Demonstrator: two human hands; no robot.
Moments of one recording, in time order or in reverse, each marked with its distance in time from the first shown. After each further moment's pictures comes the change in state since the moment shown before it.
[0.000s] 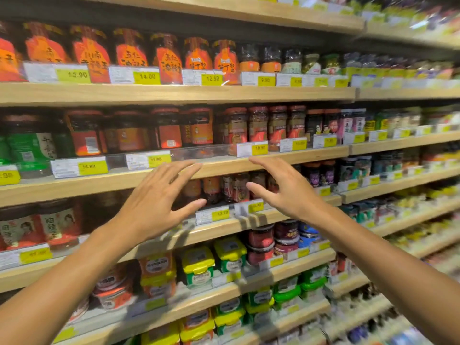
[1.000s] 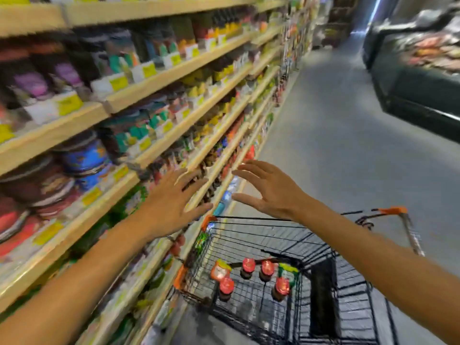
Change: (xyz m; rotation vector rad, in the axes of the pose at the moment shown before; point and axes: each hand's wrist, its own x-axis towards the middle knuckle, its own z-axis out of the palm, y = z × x) left_hand 0.103 0.418 0.268 -0.536 -0.549 0.661; right_hand -0.384 0.223 -0.125 -0.512 -0.337 0.662
